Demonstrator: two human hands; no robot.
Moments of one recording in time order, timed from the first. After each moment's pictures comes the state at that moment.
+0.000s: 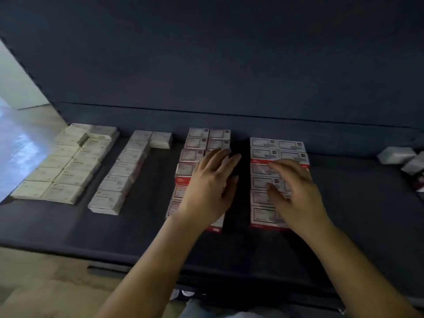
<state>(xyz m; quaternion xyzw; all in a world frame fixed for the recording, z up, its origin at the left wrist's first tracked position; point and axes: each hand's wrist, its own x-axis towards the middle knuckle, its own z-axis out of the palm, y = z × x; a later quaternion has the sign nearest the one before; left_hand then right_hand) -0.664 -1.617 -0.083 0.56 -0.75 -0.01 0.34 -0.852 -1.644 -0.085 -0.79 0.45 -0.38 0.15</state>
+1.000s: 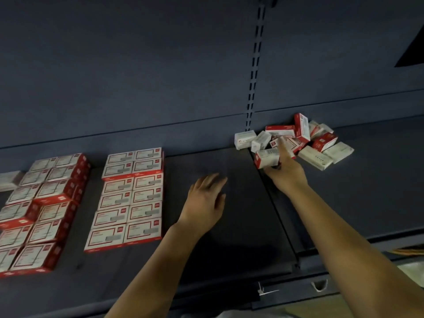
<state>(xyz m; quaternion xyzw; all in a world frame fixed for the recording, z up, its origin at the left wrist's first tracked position) -0.955 -1.682 -0.135 0.55 -0.80 -0.12 0.21 -1.165 -1.725 -0.113 -0.55 0.74 -0.28 0.28</state>
